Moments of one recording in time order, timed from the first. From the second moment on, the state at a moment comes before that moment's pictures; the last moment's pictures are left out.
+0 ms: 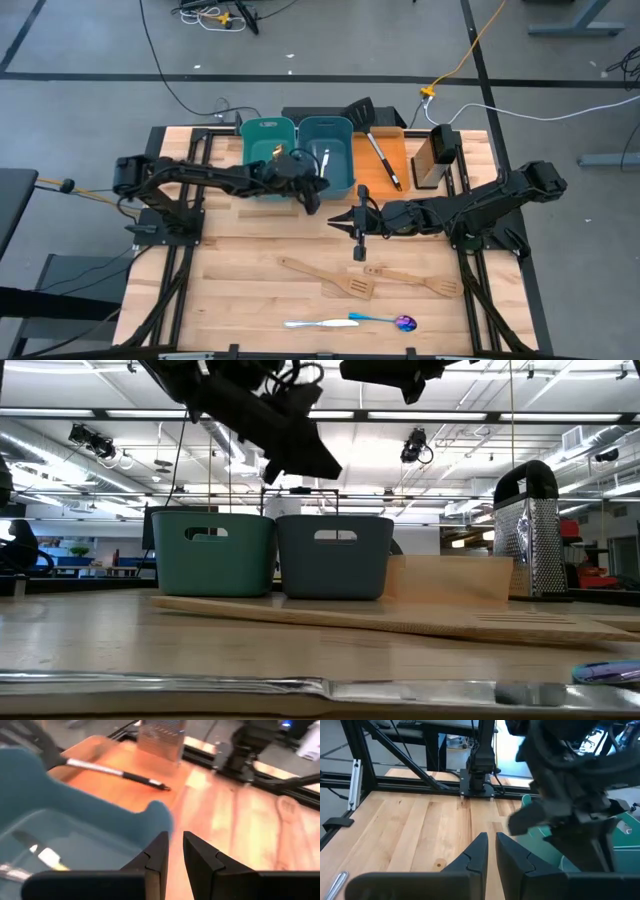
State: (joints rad) left arm 0.14 1.55 0.95 0.17 -0.13 -0.27; right arm 0.25 1.41 0.92 0.20 0.33 -0.03
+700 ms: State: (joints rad) left arm -0.09 1.53 0.95 0.02 -0.03 -0.19; right arm 0.25 1.41 0.92 0.02 0.22 0.14
